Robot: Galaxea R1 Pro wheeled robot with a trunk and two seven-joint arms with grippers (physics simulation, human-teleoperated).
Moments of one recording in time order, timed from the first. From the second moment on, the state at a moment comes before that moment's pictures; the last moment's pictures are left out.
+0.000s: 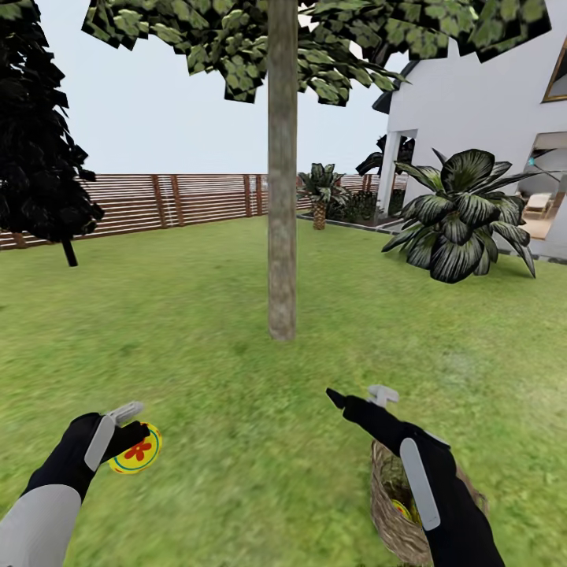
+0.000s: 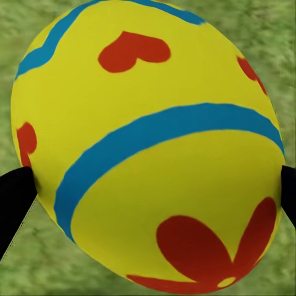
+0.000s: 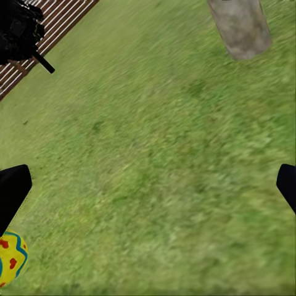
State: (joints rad) left arm -0.66 0.17 0.34 -0.71 0.25 0.78 0.17; right arm -0.36 0.10 -0.15 -1.33 -0.31 0.60 0.33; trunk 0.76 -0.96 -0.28
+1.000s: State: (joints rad) left arm -0.66 0.18 0.34 -0.71 0.25 0.78 0.11; right arm -0.36 0.10 -0.12 -1.33 -0.31 0.60 0.32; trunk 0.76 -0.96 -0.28
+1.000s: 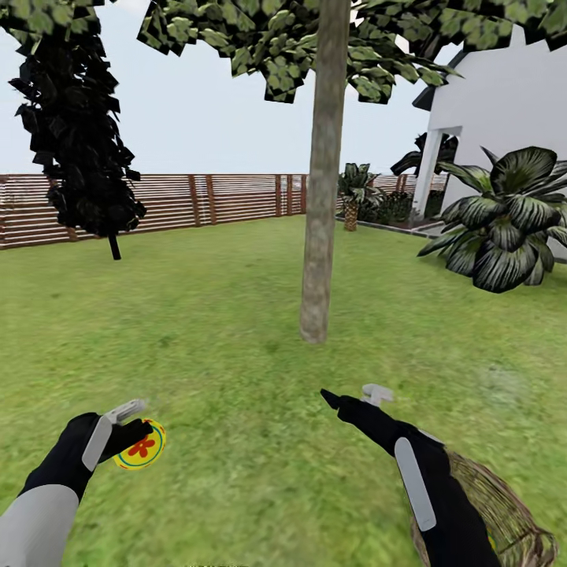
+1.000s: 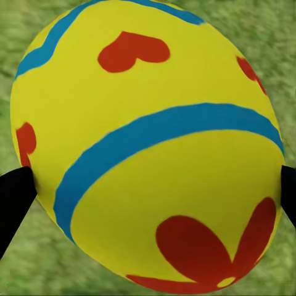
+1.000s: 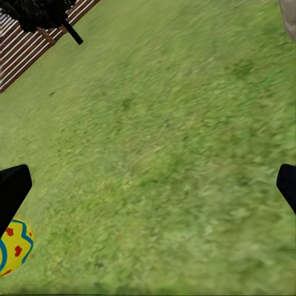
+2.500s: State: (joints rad) left arm -0.66 0.18 0.34 -0.71 0.25 0.78 0.11; right arm -0.36 0.10 -0.12 -1.33 -0.31 0.59 0.33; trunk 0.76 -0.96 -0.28
